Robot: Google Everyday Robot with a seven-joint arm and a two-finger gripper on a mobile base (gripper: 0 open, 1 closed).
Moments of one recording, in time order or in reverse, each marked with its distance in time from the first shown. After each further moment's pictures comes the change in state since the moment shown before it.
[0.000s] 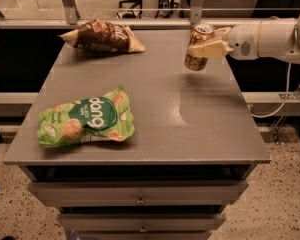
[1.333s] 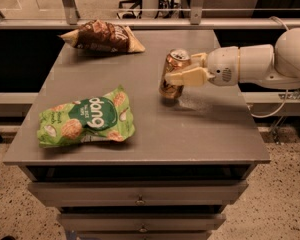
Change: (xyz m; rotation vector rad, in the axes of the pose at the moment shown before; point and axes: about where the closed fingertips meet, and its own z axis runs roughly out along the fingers) arm 0.018 0.104 0.028 -0.221 -0.039 0.050
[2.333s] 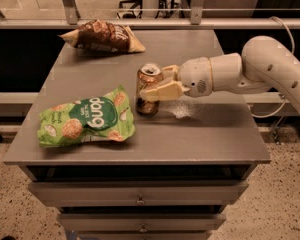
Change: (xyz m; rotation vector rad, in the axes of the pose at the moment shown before) arm 0.013 0.060 0.060 -0.221 0.013 -0.036
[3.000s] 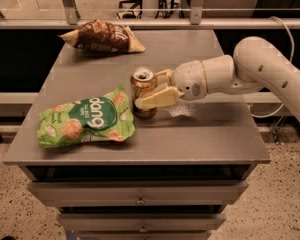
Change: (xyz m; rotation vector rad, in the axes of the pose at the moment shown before) arm 0.004 0.008 0.016 -0.054 0.021 -0.018
